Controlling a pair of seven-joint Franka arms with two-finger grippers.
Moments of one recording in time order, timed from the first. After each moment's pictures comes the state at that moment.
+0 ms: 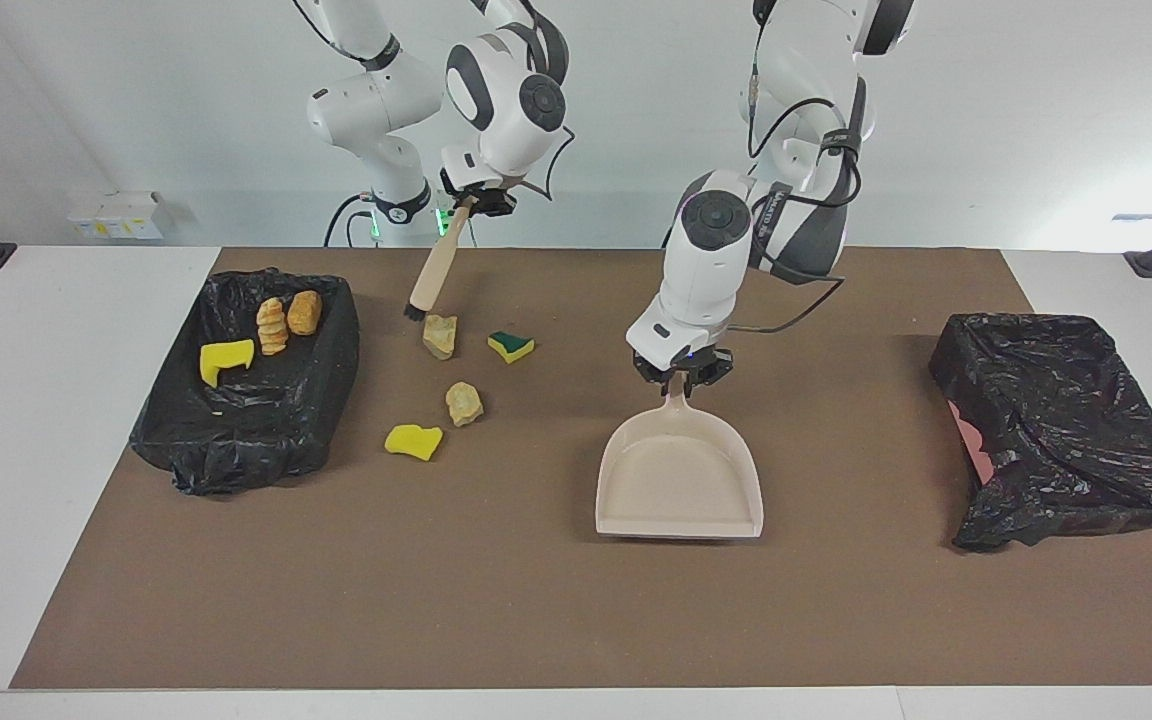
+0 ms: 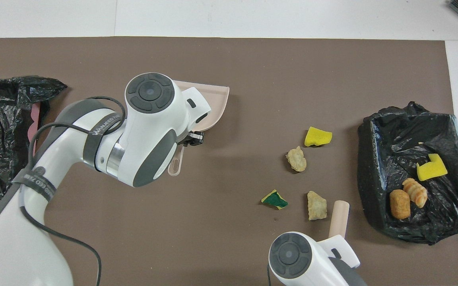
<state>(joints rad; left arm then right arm) -0.51 0.30 -0.01 -1.66 0.01 1.91 -0.25 0.49 -0.32 0.18 -2.43 -0.06 1.48 0.98</state>
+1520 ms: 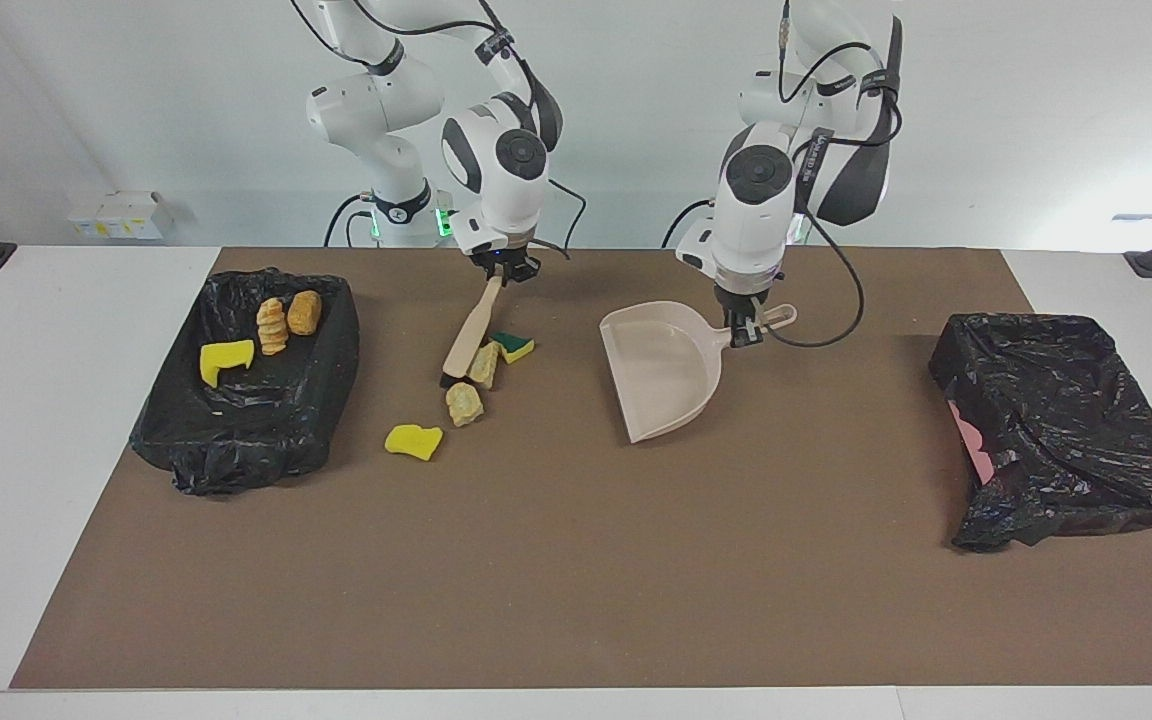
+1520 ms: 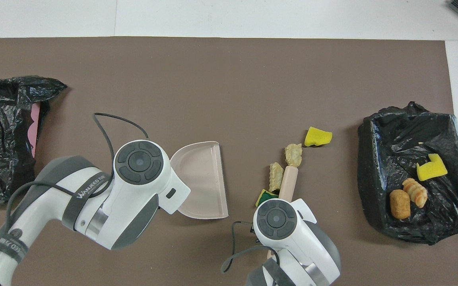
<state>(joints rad) -0.54 0.01 -0.03 -2.12 0.12 1.99 0.92 0.48 -0.04 0.19 -2.35 0.06 2.00 0.90</state>
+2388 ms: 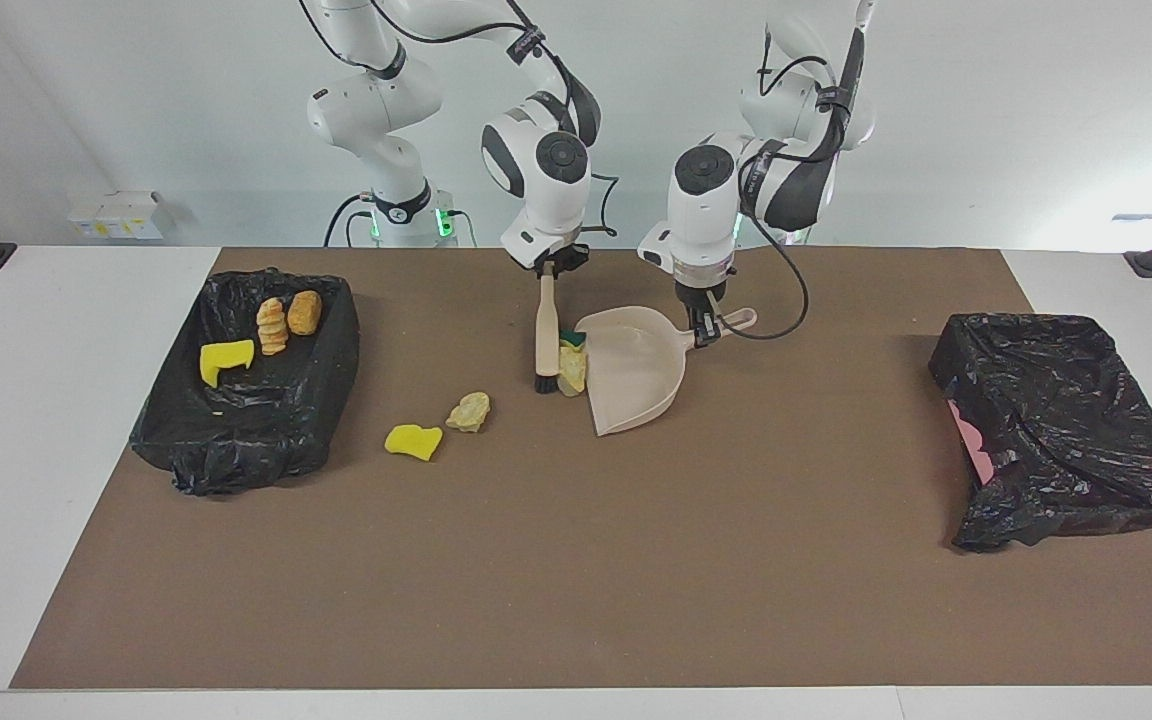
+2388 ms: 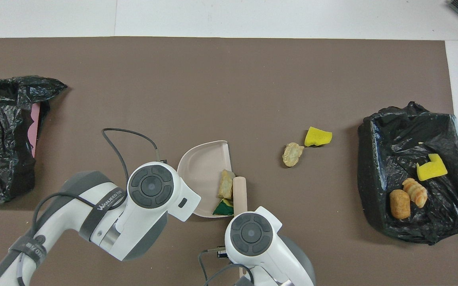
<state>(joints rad) -0.58 0.01 -0.03 -2.23 0.13 2.19 0.79 0.61 -0.03 0.20 -2.26 0.24 2.00 0.64</state>
